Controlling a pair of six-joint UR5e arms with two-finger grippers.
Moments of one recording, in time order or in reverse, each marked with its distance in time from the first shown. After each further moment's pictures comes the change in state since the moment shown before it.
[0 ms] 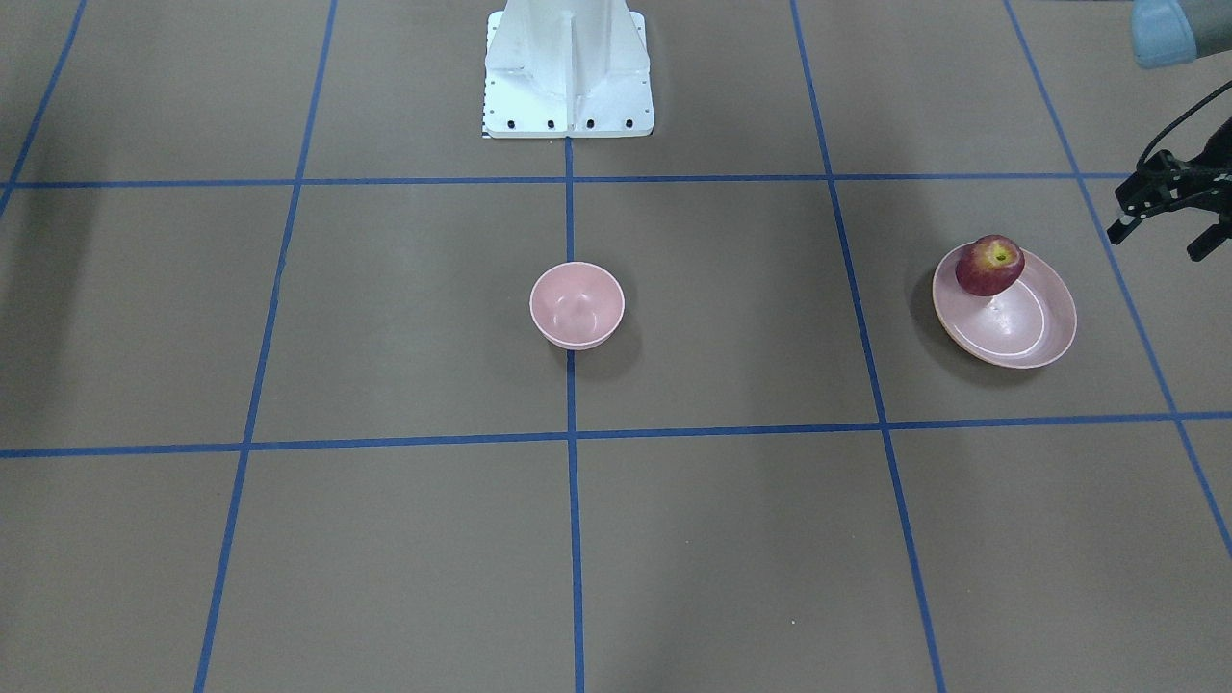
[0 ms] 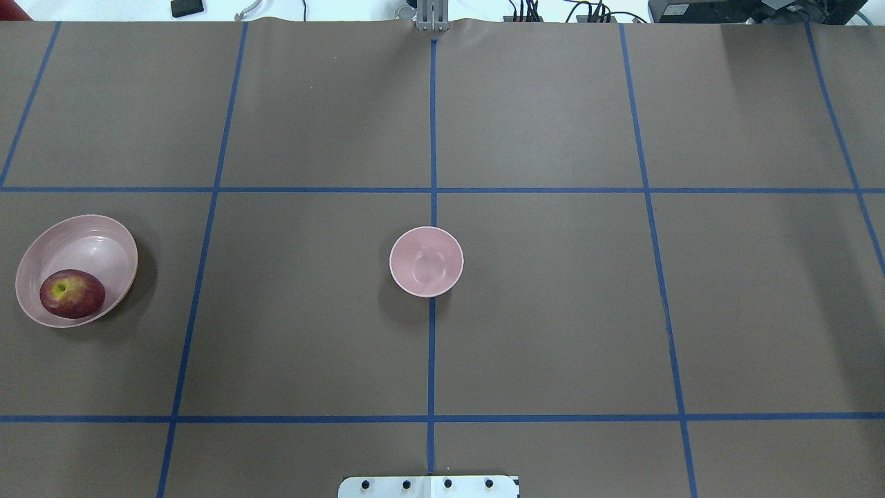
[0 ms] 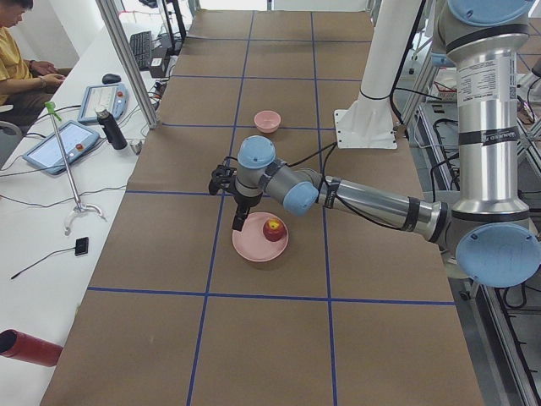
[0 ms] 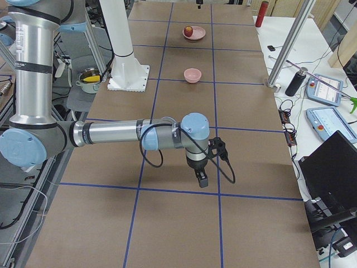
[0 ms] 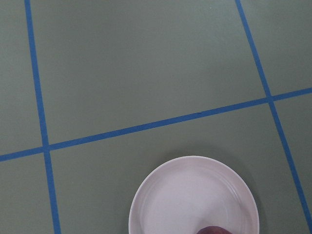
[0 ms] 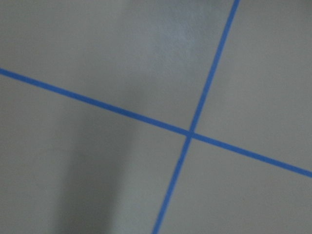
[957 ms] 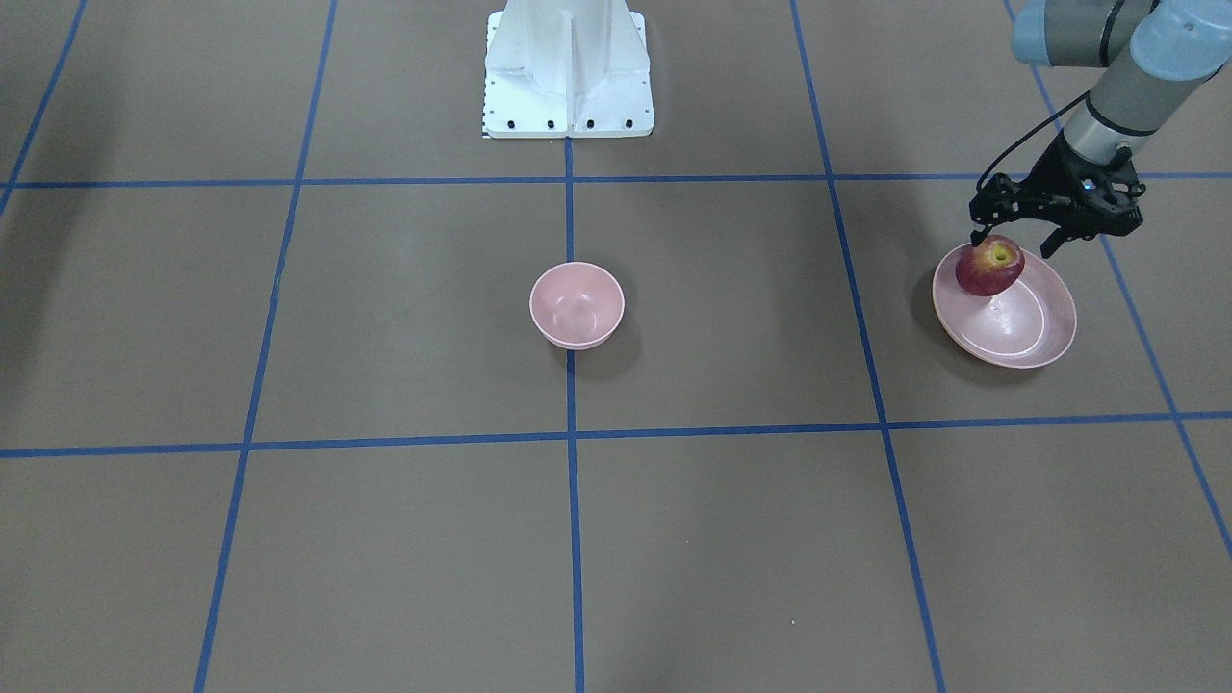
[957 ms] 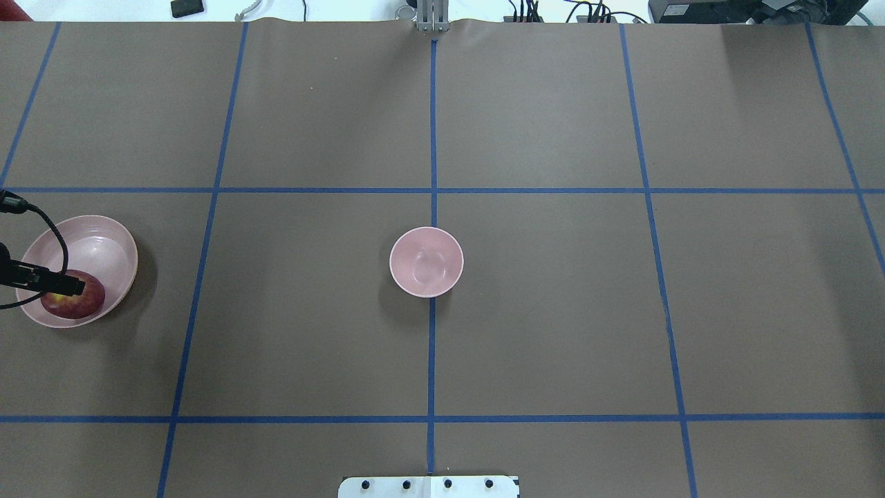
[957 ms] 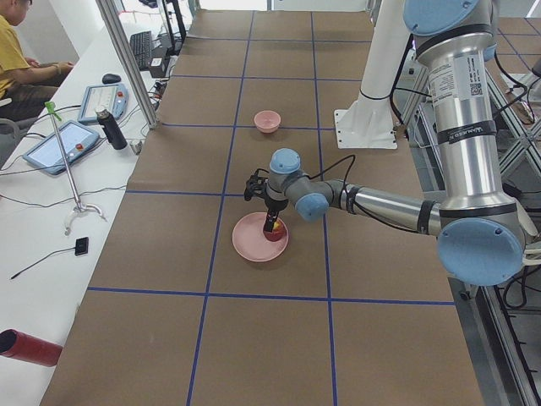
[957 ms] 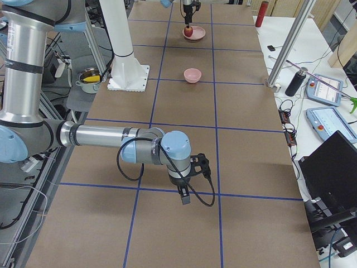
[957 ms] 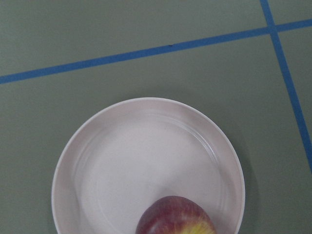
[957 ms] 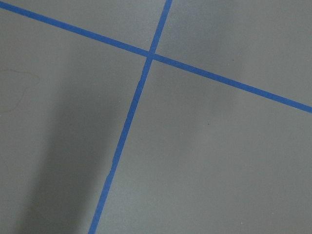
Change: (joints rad) left arm 0.365 0.075 0.015 -0.161 0.218 -0.255; right arm 0.038 -0.060 -0.007 0.003 -0.002 -0.043
